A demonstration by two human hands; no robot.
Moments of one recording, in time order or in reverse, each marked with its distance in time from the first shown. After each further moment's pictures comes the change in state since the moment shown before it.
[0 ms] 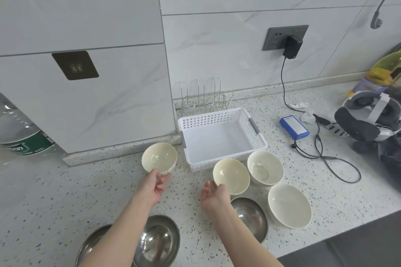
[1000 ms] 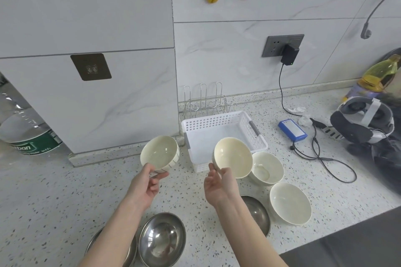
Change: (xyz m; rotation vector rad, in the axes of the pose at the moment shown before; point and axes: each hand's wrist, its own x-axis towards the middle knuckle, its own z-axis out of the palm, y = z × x) left_hand -0.051 0.023 -0.021 -0.008 -0.089 0.136; right_hand -0.078 0.003 0.016 -0.079 -0.197 -0.072
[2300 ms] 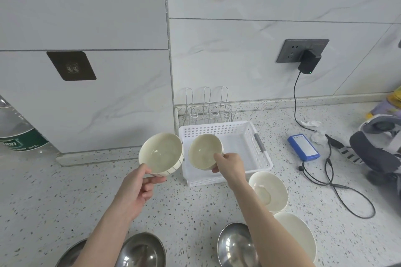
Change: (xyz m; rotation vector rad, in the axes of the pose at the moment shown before) left_hand 0.001 0.013 0.039 0.143 0.008 0.086; right_hand 0.117 -0.087 0.035 -1.527 -0.032 -0.612
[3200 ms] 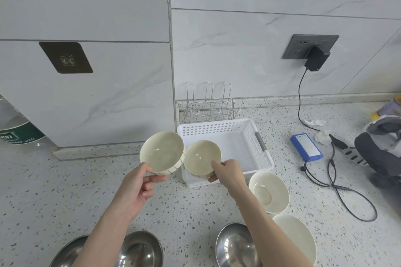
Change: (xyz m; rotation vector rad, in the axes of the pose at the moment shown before) left_hand 0.000 -0.004 0.004 -0.016 0.004 -0.020; right_hand -0.005 0.012 0.004 -0.065 -0.146 0.040
